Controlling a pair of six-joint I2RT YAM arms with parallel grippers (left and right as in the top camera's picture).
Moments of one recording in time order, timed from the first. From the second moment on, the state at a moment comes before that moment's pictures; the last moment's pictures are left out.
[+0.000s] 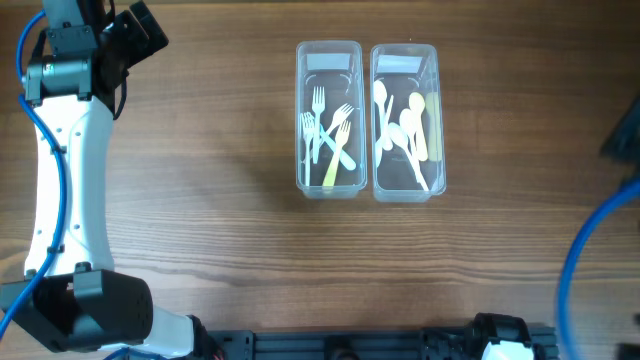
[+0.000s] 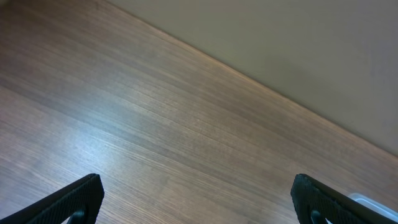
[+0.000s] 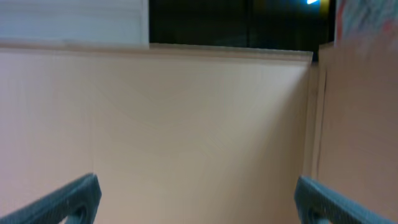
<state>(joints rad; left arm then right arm) 0.12 1.68 1.70 -0.76 -0.10 -0.37 -0.13 0.66 1.31 -0.28 0.03 -0.02</state>
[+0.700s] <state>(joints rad) 0.12 1.68 1.70 -0.76 -0.10 -0.37 -0.13 0.15 0.15 0.34 -0.10 0.08</state>
